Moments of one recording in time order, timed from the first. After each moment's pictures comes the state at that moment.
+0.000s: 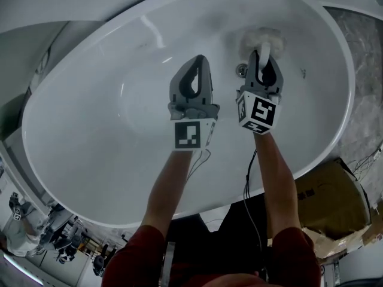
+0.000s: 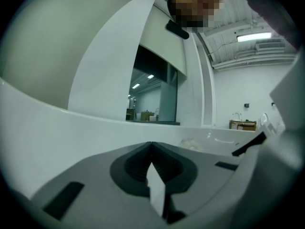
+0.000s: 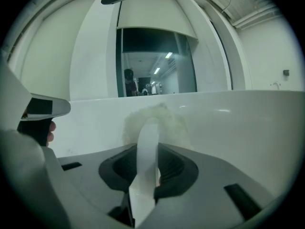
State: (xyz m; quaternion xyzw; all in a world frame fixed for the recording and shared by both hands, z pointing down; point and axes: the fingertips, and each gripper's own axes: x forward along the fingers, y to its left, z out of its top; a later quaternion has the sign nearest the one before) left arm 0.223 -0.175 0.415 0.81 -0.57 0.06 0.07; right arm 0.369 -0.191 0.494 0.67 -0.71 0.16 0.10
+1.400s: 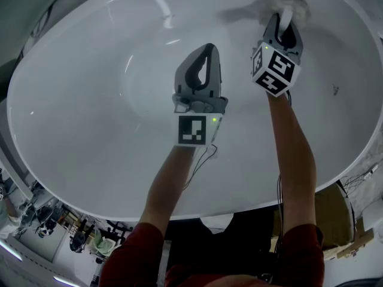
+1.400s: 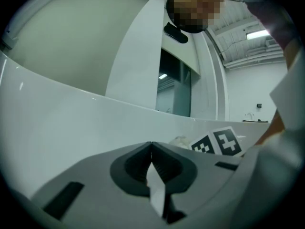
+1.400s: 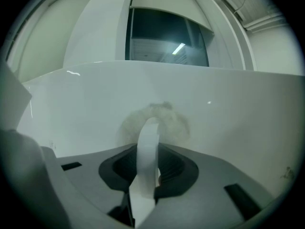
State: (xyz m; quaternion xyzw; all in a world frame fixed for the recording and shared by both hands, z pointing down) left arm 0.131 -0.161 0.465 0.76 -0.63 0.04 0.11; right arm 0.287 -0.278 0.559 0.66 -0.72 0.14 0.14
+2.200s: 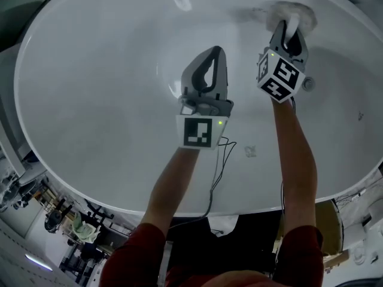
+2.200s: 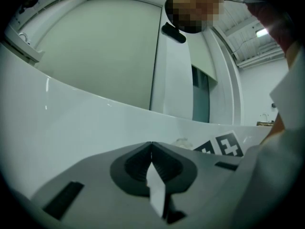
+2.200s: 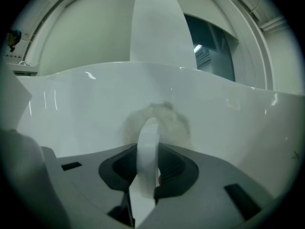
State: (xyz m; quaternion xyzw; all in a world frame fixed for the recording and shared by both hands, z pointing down) left arm -0.069 -0.083 0.436 0.71 -0.70 0.02 0.11; right arm 0.068 -0.220 0.535 0.60 -0.77 0.12 0.15
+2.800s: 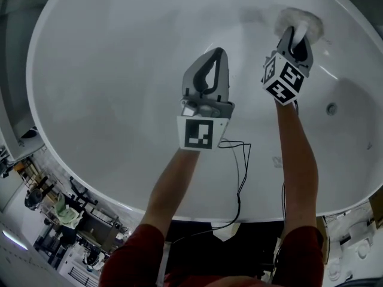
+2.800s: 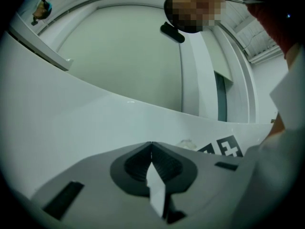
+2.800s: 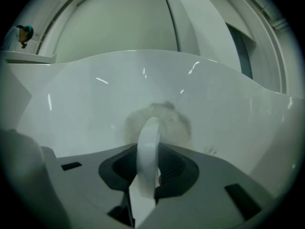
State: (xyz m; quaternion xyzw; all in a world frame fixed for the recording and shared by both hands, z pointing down) left arm -0.277 0.005 0.427 0.64 -0.76 0.02 0.10; right arm -0.147 -0.160 0.538 0.55 -0.81 0.12 0.16
